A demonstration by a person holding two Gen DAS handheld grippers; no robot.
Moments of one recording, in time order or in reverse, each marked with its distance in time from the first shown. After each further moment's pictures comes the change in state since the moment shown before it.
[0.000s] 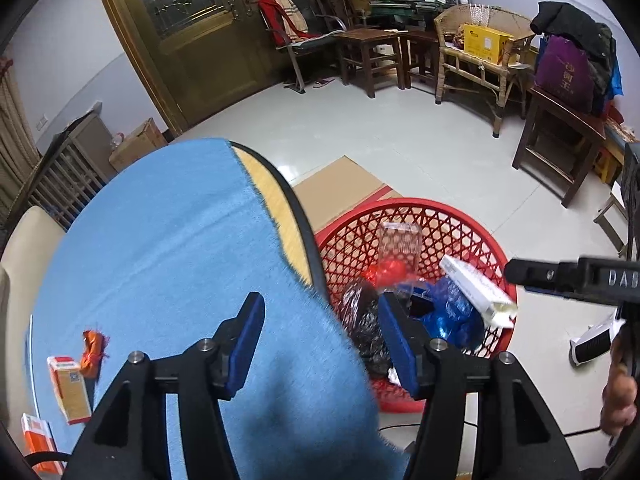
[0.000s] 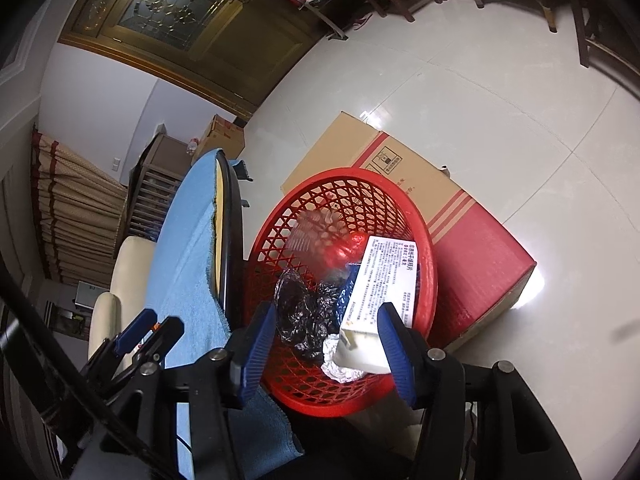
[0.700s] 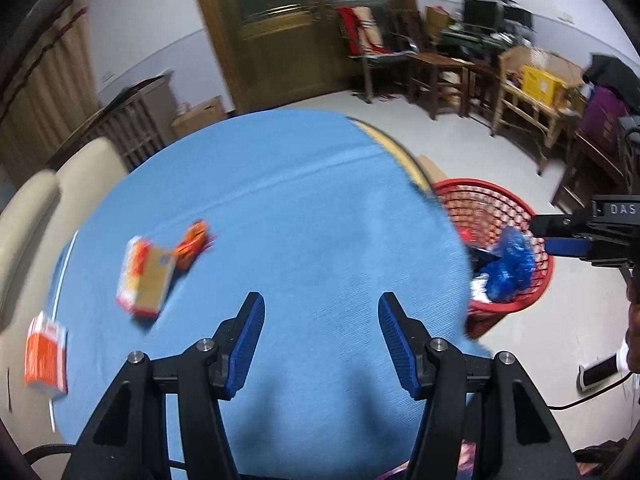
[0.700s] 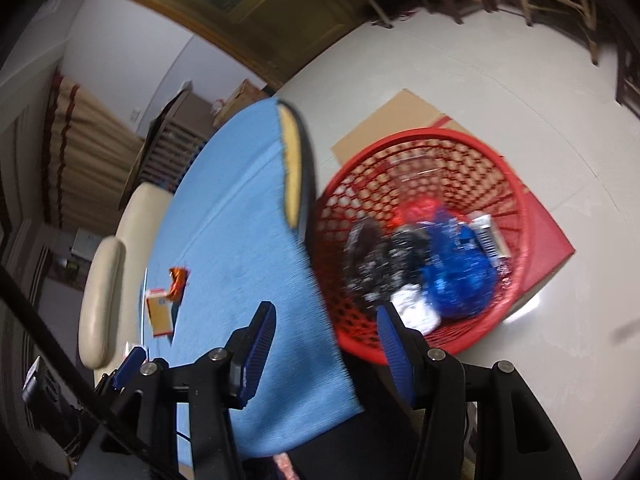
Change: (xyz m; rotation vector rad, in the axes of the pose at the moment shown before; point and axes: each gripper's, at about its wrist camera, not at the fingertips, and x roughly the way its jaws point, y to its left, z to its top) left arm -0.074 0.107 -0.113 -0.229 -0.054 0.126; right arm 0.014 0.094 -0.053 -0.179 0.074 -0.001
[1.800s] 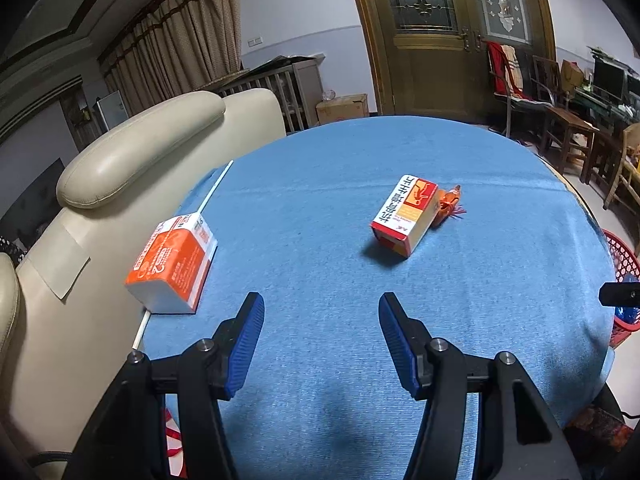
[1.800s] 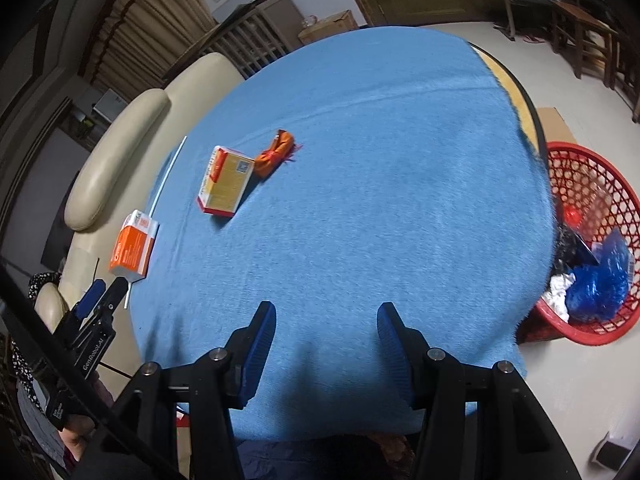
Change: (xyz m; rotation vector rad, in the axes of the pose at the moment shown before) left arm -0.041 0.180 -0.088 -0.311 -0.047 0.348; right arm 0.076 0.178 -0.089 -0.428 0.191 -0.010
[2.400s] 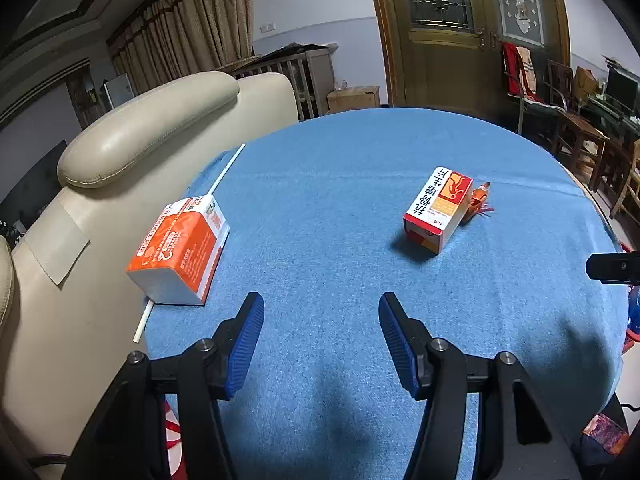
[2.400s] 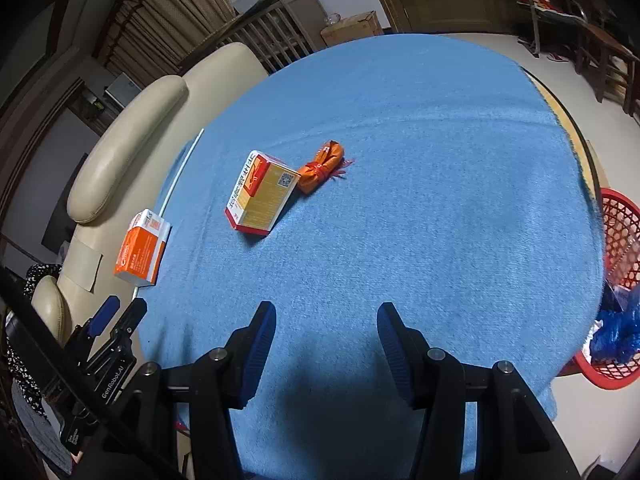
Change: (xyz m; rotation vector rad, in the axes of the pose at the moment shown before) left arm 0.023 0.024 -0.001 -0.045 0.040 0.009; right arm 0.031 0.049 0.034 -0.067 0.009 0.010
